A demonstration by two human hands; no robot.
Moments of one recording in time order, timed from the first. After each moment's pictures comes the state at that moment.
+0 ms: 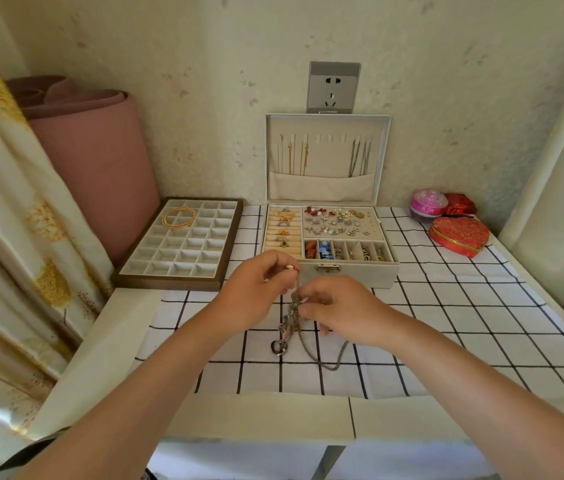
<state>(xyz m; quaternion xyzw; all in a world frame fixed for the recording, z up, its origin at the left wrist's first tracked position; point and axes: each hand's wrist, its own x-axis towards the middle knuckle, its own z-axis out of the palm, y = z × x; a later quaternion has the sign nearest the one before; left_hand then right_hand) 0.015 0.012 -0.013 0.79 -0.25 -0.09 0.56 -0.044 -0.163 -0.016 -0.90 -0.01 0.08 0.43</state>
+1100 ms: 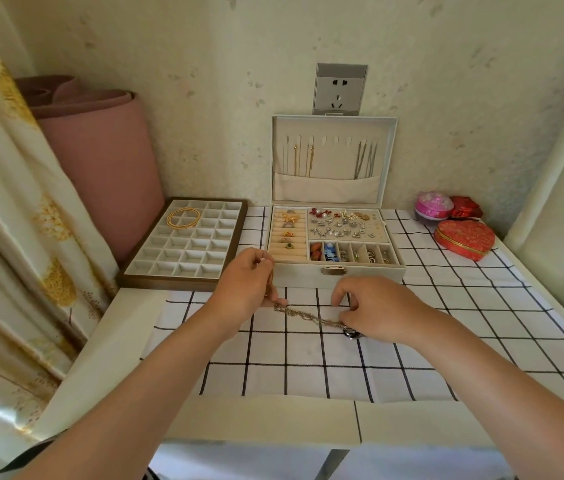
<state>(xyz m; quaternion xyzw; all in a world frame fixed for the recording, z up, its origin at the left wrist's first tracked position) 0.013 0.012 0.005 0.74 -0.03 -0.15 0.65 -0.048 -0.194 -0.006 -0.98 0.02 0.07 0.17</state>
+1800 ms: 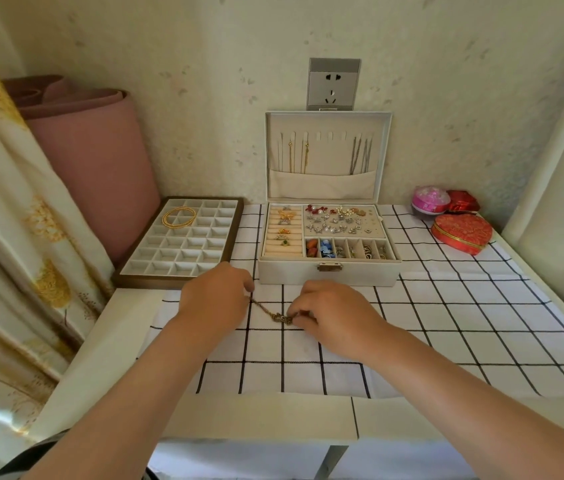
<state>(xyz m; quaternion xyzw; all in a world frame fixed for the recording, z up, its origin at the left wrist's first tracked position) 0.018 0.041 -0.006 0.99 -0.16 -0.02 0.06 -0.046 -0.152 -0.031 -0.97 -0.15 -0.02 0.19</state>
